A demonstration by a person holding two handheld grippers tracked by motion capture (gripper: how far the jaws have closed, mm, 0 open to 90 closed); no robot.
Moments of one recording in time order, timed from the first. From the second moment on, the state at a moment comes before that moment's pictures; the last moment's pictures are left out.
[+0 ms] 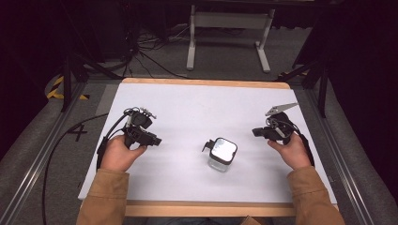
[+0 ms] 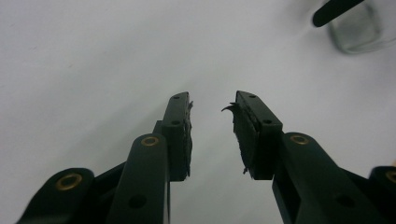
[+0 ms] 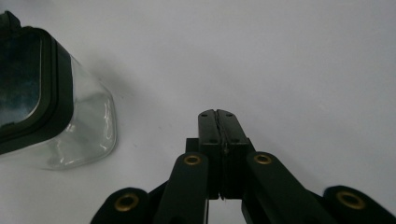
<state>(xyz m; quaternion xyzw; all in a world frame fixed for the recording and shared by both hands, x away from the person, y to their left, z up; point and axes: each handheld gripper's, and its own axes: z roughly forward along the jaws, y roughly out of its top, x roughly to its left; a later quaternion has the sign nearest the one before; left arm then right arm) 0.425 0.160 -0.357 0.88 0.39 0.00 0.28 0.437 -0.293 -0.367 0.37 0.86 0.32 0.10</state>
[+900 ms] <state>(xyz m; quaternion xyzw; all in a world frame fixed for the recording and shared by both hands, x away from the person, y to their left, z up) 0.407 0.092 -0.340 0.91 0.29 -0.01 0.30 0.417 -0.264 -0.381 0.31 0.88 0.35 0.06</state>
